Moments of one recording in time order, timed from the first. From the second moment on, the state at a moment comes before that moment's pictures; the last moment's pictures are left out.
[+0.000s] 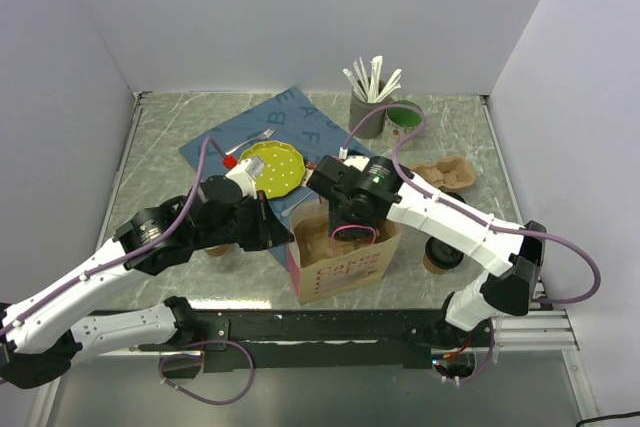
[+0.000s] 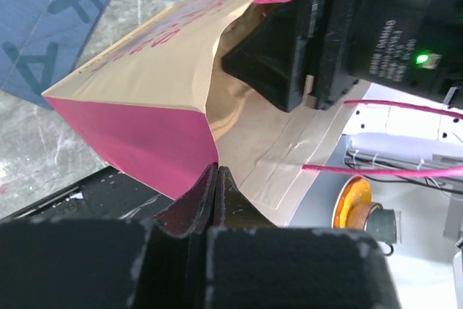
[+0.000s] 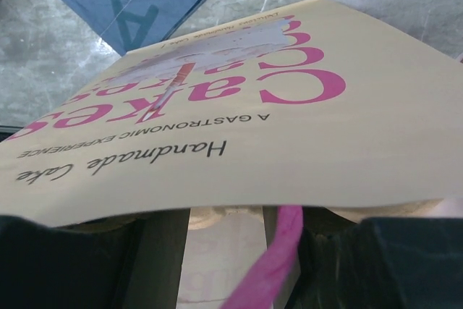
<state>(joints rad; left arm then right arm) -0.98 0.92 1.15 -0.81 0.02 -0.96 1.02 1.53 1.58 -1.35 0.26 0.98</state>
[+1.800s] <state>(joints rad) -0.98 1.03 1.25 -0.82 0.02 -0.80 1.05 1.19 1.64 -1.37 0.23 0.96</state>
